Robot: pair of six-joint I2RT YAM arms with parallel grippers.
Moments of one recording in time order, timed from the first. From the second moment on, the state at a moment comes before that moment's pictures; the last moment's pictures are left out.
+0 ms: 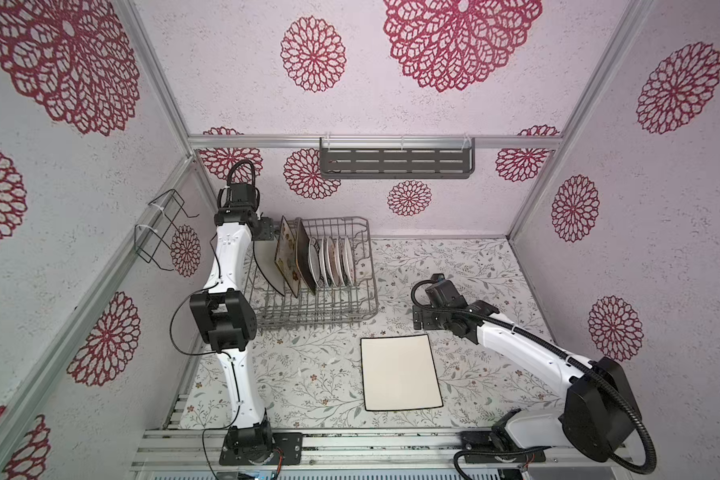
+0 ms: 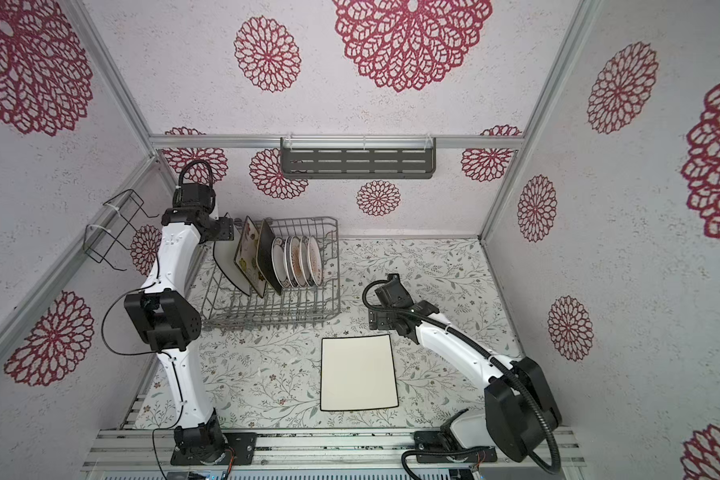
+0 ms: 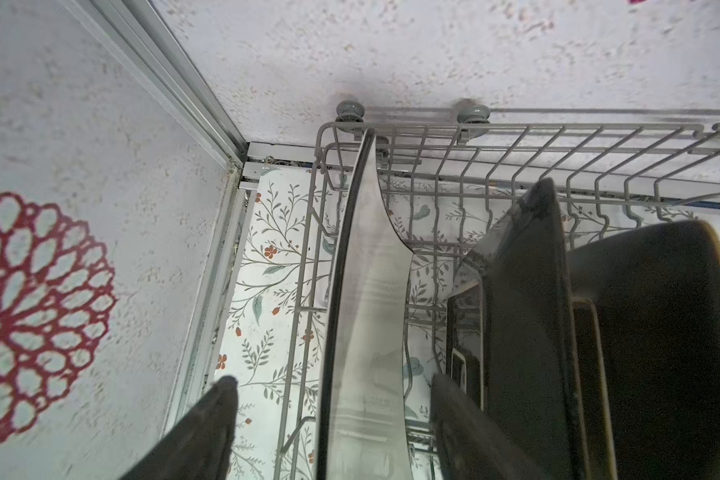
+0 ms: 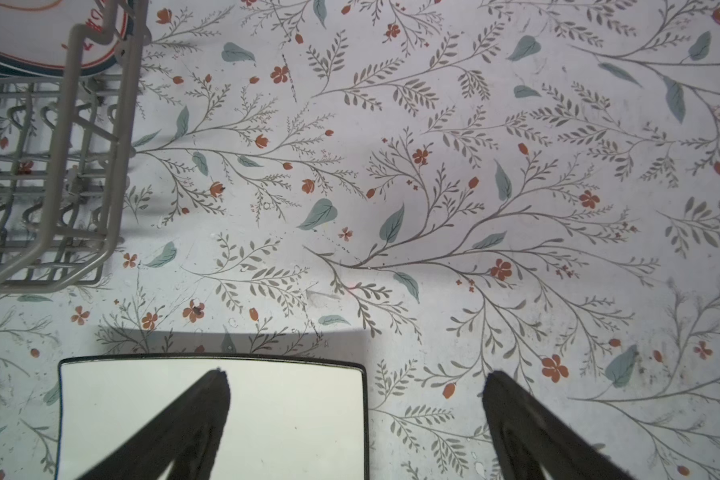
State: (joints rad) left arm 0.09 2.20 2.31 -0.96 -0.17 0.03; right arm 0.60 1.37 0.98 -0.58 0.25 0.45
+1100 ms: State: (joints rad) left arm 0.12 2.29 2.40 -1.03 -0.10 0.05; right arm 0.56 1.47 0.98 -0.53 0.21 0.46
